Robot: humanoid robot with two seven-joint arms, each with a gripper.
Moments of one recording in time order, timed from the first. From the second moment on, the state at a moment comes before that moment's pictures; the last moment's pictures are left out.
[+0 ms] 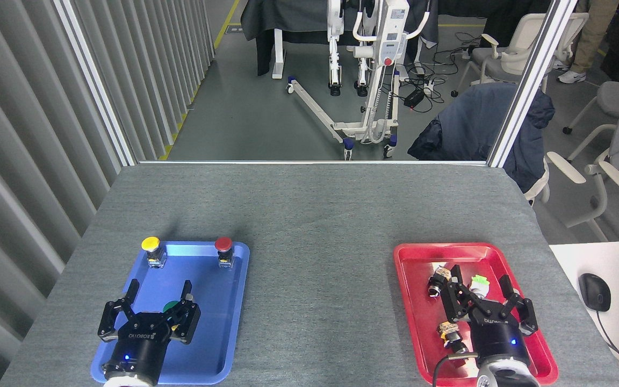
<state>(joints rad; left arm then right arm) 0.01 0.01 0.11 -1.56 -1.52 -0.12 0.13 -0.06 0.10 -0.25 -1.51 1.42 -0.15 -0.02</state>
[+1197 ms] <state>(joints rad) 0.05 -0.01 -0.02 -1.32 -1.61 -0.02 0.11 -0.05 0.10 -0.25 -1.51 1.42 -0.15 -0.02</state>
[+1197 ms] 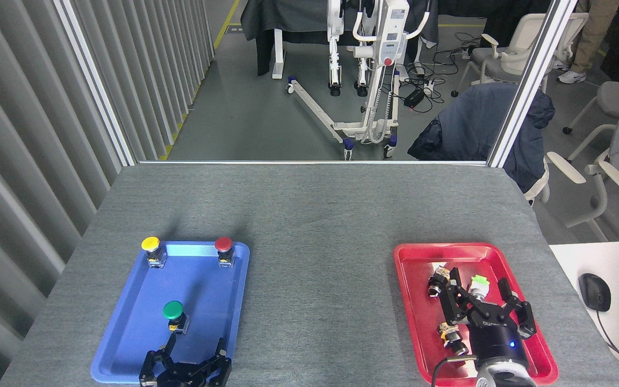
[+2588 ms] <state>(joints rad) -0.14 0.02 0.04 -1.15 -1.55 -0.01 0.01 -0.05 0.10 -0.25 -1.51 1.42 -0.15 -0.02</state>
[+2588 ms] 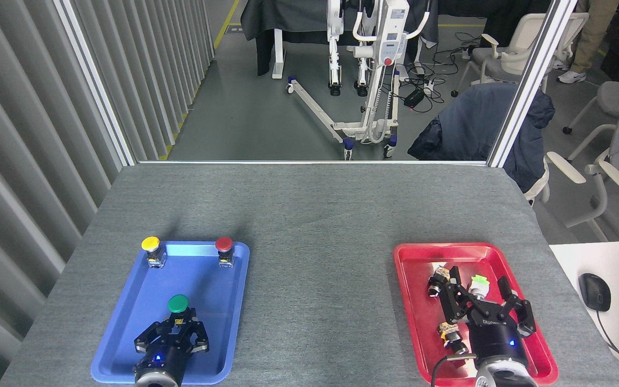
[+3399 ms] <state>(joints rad) -0.49 -0.14 -0.49 -0.81 -1.55 -0.25 -0.04 -0.05 0.10 -0.25 -1.51 1.42 -0.15 -0.02</state>
